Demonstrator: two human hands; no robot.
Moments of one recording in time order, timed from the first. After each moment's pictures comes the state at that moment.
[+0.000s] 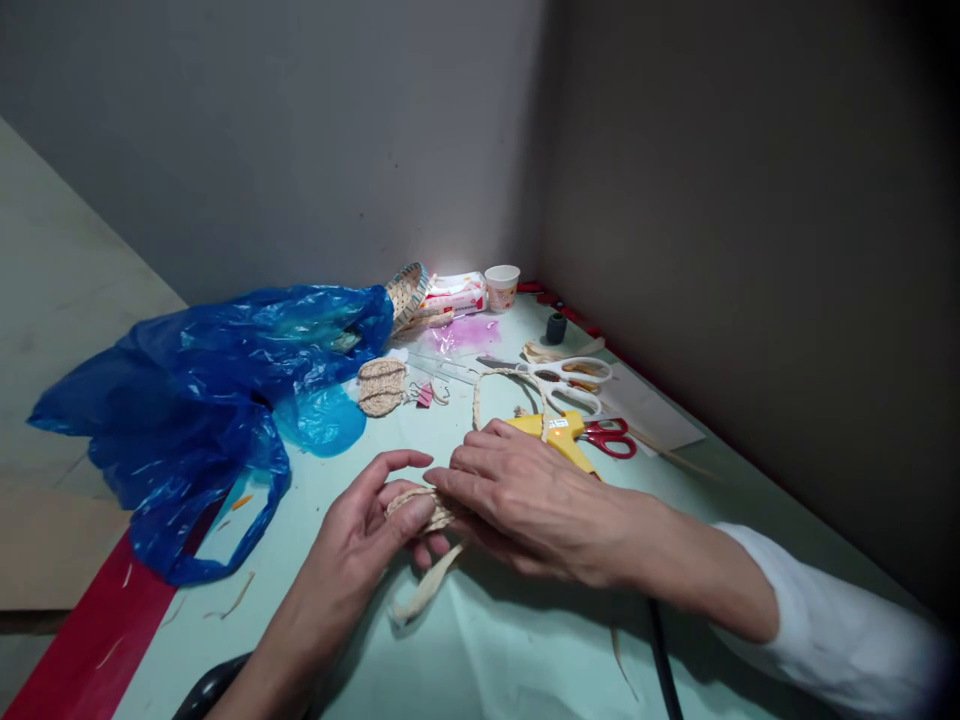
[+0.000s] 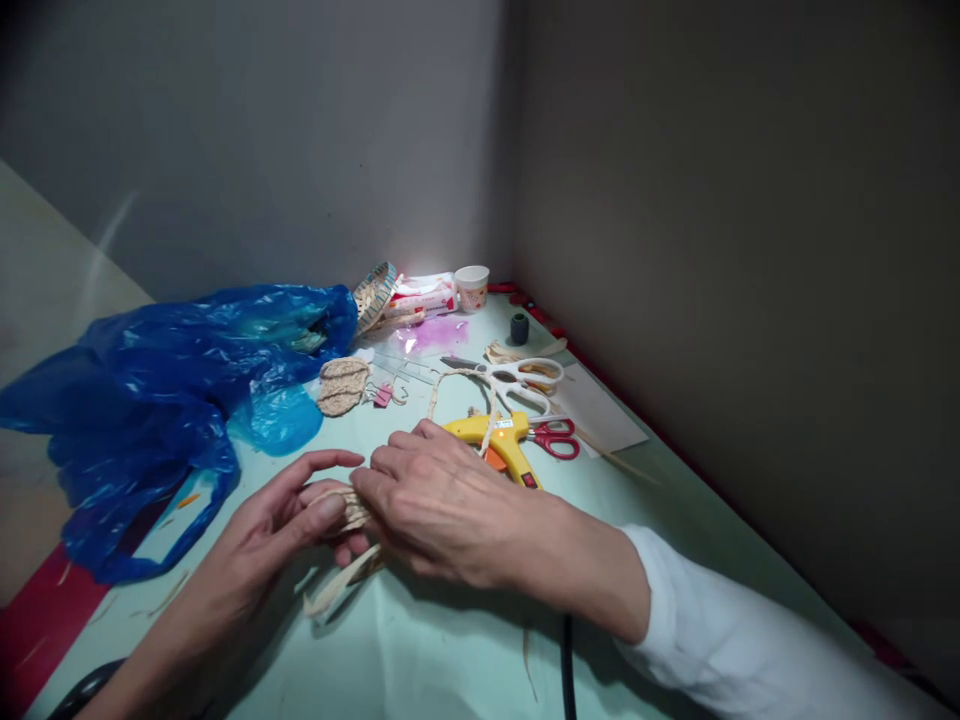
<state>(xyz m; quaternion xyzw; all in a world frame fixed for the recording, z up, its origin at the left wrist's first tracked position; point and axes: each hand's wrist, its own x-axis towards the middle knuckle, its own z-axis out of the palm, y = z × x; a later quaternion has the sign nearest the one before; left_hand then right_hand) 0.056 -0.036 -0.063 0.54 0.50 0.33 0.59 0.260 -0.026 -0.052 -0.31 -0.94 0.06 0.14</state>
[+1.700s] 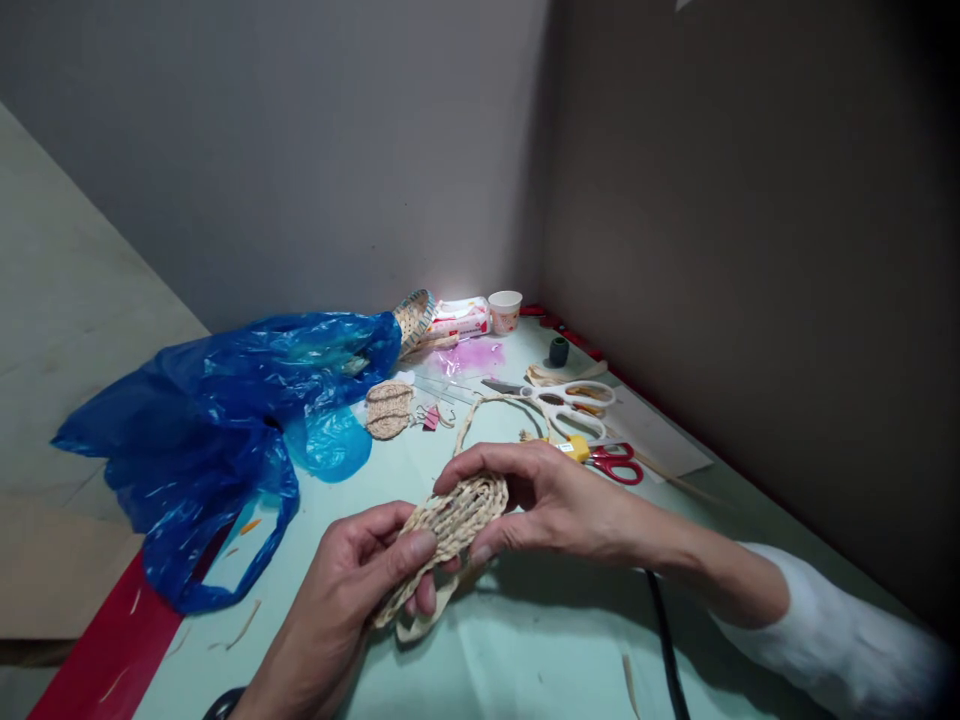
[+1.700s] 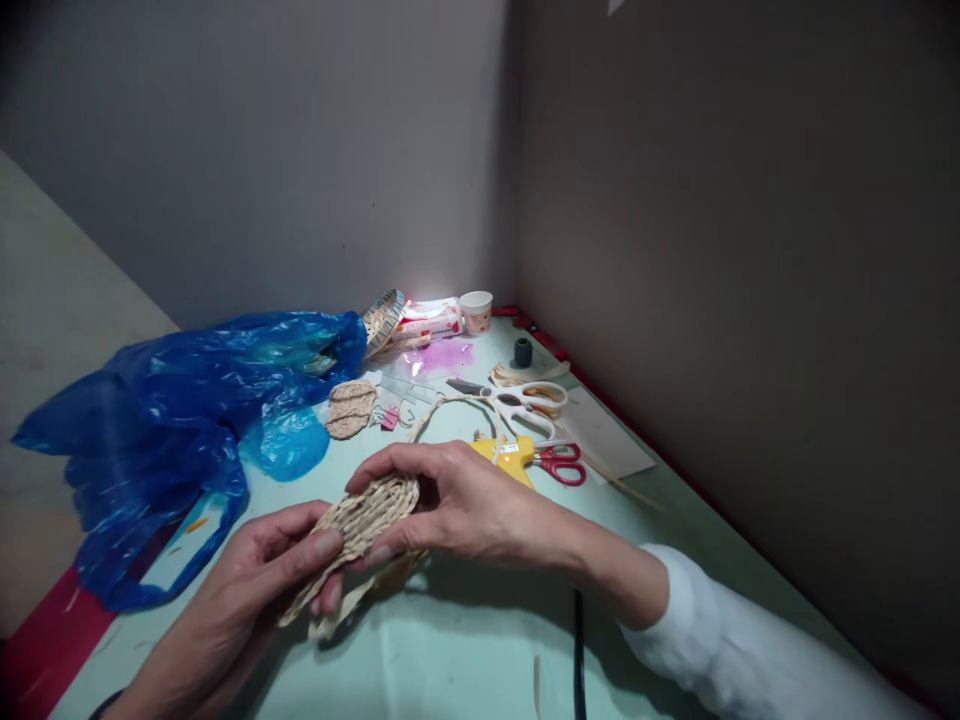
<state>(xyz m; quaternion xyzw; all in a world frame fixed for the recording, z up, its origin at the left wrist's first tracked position) 0.047 -0.036 -0.066 0.52 0.47 0.33 0.64 0.272 -0.011 -0.050 -0.35 -0.72 0.51 0.32</state>
